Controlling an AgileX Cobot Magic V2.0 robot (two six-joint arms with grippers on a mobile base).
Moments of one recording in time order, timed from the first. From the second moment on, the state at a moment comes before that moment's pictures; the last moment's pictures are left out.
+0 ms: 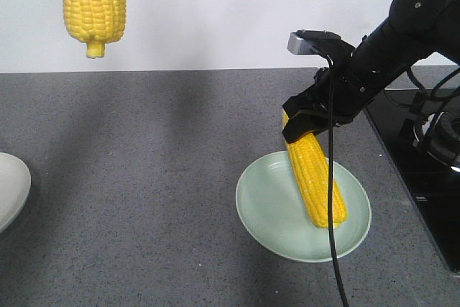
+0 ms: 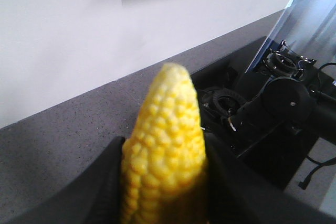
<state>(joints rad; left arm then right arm) -0.25 1.63 -2.33 -0.58 1.29 0.11 0.19 1.84 -1.64 0.47 1.24 -0.39</state>
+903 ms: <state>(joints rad) -0.25 1.63 -2.33 -0.58 1.29 0.11 0.19 1.76 -1.64 0.47 1.24 -0.37</state>
